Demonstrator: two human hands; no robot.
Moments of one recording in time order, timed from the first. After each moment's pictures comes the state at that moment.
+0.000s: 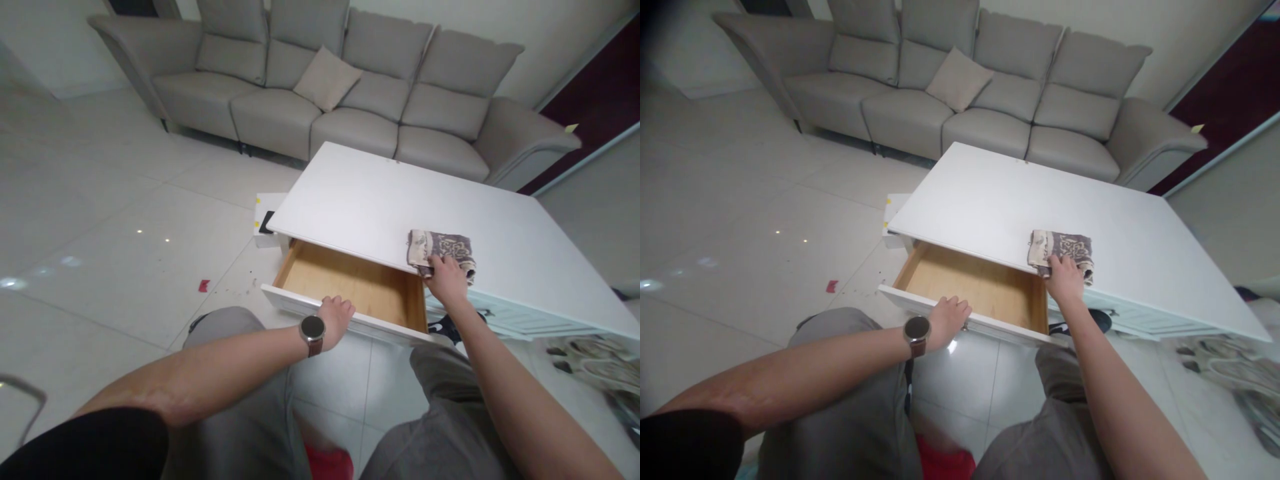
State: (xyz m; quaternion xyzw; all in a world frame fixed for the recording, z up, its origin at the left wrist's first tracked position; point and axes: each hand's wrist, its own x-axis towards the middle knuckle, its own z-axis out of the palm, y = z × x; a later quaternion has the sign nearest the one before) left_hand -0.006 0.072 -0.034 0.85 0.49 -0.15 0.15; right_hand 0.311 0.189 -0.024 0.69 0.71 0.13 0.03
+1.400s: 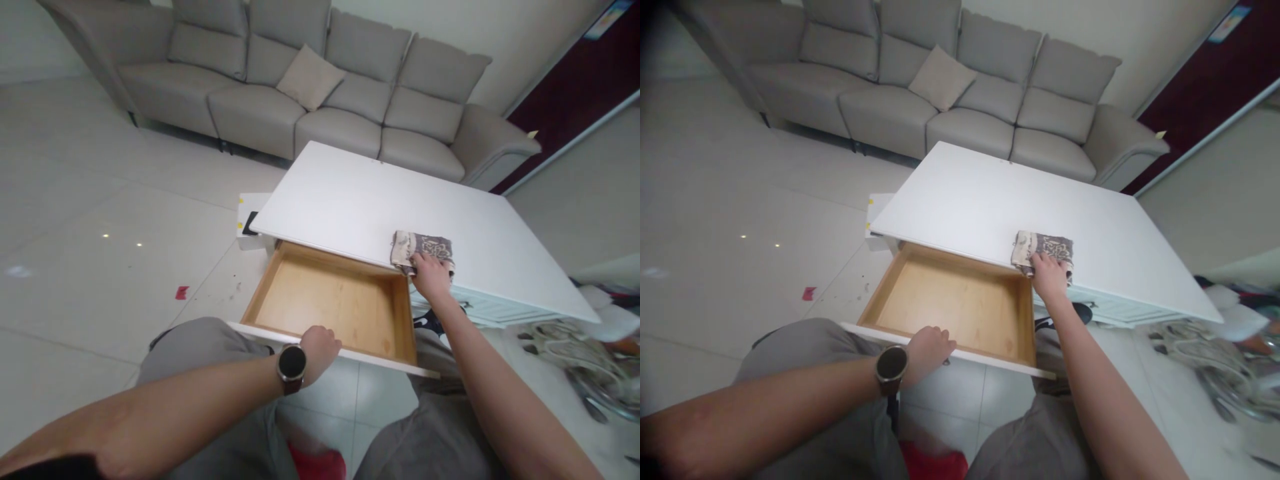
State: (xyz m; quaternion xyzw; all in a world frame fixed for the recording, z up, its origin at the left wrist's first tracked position) left_hand -0.014 0.028 -0.050 0.89 0.40 -0.16 0.17; right_hand 0.304 0.181 -0.012 0.66 0.74 0.16 0.06
